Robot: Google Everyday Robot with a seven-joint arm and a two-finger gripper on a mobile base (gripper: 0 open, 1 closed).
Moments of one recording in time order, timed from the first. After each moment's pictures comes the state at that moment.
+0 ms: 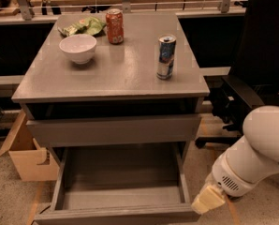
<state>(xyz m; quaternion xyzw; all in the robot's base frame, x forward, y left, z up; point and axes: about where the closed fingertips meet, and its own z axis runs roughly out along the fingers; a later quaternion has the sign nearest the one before) 0.342 -0.178 0.701 -0.41 0.90 0.13 0.06</state>
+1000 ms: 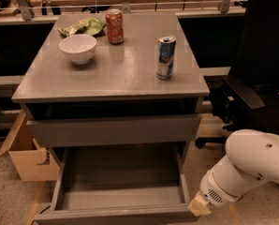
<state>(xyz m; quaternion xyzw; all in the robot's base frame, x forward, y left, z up) 0.332 -0.161 0.632 -0.38 0.91 0.16 0.03</state>
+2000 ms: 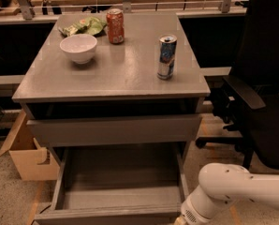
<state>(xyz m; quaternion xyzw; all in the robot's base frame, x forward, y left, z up) 0.308 -0.133 0.502 -0.31 0.93 0.19 -0.03</state>
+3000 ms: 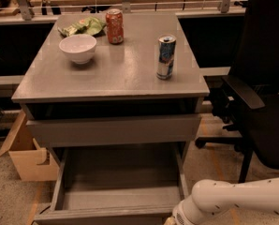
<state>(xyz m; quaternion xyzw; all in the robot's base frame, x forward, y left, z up) 0.337 -0.110 0.411 -0.24 0.95 0.22 0.02</state>
